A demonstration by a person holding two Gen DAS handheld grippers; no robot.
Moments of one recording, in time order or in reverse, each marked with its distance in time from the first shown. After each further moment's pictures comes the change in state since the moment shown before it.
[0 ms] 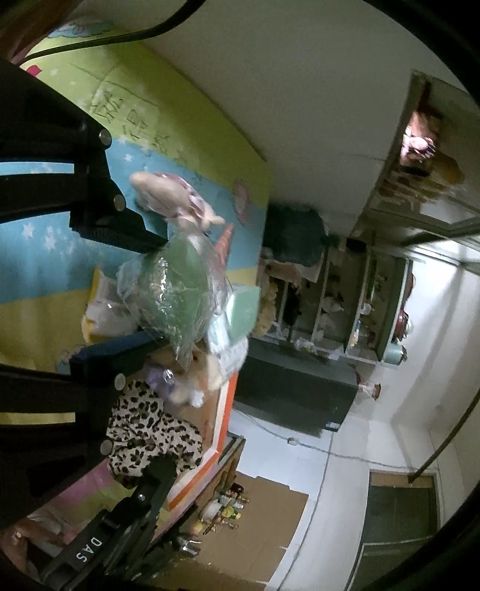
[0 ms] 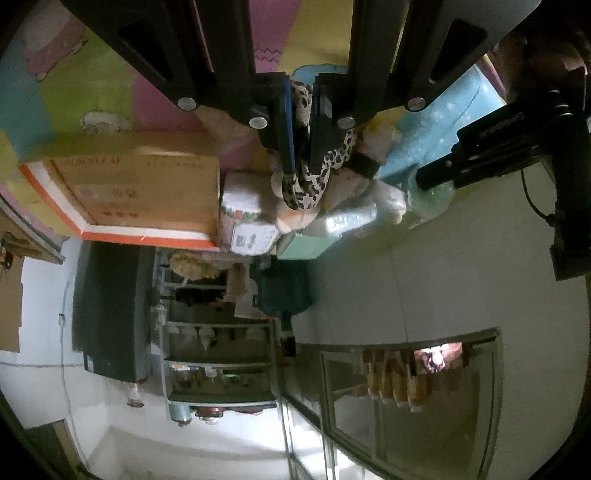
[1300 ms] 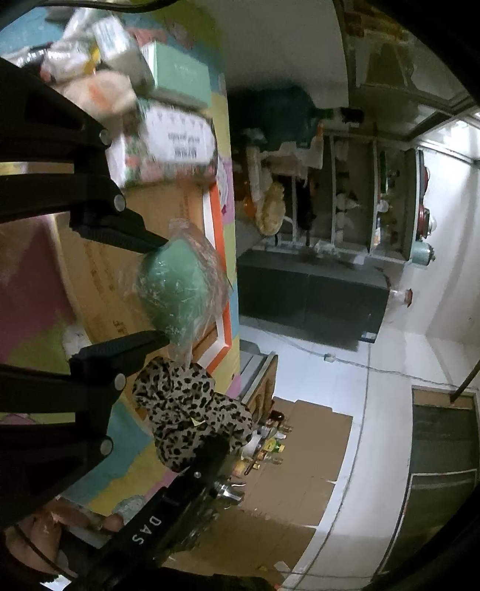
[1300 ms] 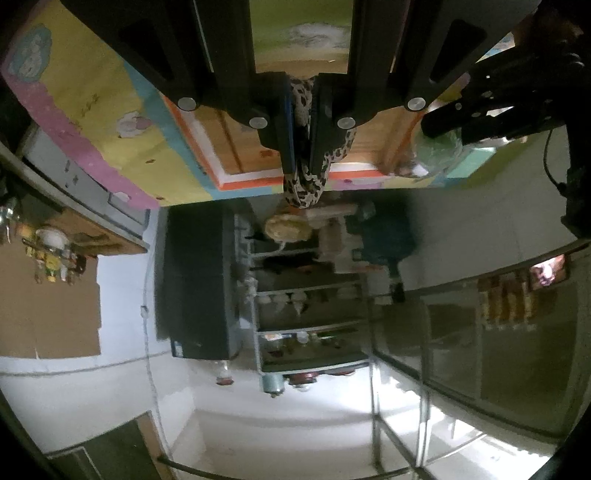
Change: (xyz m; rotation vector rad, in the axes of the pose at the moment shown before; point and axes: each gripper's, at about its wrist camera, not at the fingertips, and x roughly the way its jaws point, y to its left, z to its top) left arm 0.118 -0.210 0.052 0.182 0.110 -0.268; right arm -0.045 -0.203 0.050 0.137 -0.137 -0.291
